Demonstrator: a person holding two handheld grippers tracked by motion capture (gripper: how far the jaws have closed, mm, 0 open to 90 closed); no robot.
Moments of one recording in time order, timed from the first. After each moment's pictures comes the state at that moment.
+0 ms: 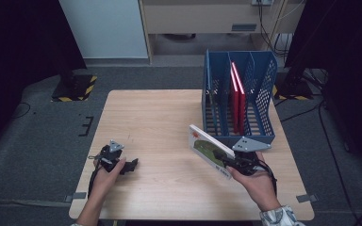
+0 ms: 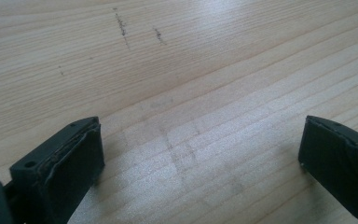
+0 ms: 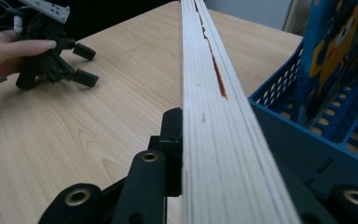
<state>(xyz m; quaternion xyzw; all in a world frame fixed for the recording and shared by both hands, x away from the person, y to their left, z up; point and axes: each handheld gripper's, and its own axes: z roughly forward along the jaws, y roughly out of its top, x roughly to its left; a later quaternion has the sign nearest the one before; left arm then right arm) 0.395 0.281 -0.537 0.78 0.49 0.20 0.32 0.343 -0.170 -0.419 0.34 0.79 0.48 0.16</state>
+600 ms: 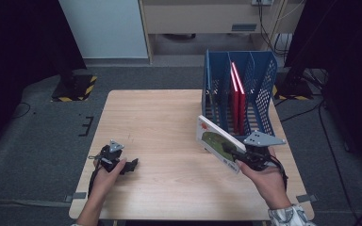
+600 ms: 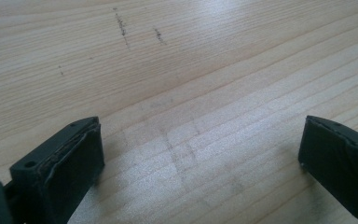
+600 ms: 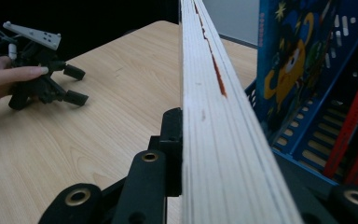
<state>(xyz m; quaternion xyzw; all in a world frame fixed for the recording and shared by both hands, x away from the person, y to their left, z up) 0.395 0.281 -0.537 0.78 0.49 0.20 0.32 0.341 -0.191 -0.391 0.36 0.77 0.49 0.19</state>
